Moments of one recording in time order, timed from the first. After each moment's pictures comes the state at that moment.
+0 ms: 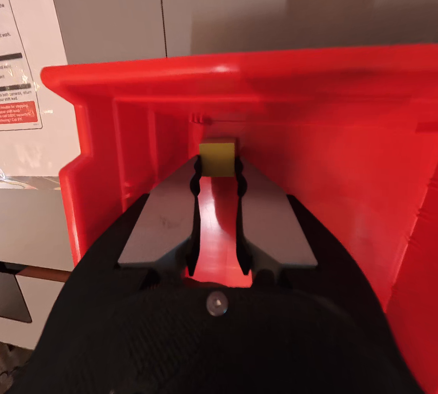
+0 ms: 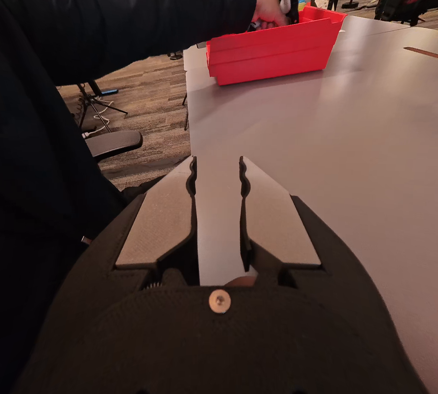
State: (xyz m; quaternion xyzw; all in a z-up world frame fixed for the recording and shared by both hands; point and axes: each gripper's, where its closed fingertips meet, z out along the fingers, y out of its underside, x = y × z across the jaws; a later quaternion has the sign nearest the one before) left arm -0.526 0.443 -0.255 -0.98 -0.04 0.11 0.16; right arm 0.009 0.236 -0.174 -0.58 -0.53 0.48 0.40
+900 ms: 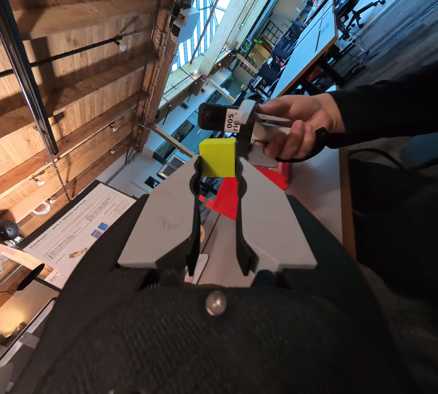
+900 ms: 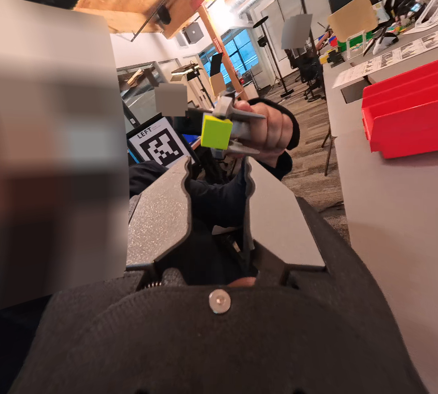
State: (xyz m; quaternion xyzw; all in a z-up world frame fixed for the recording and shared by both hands) left arm -0.049 0.123 -0.008 -0.37 0.52 -0.03 0.77; right arm -0.030 0.131 -0.020 -0.46 -0.47 0.73 0.19
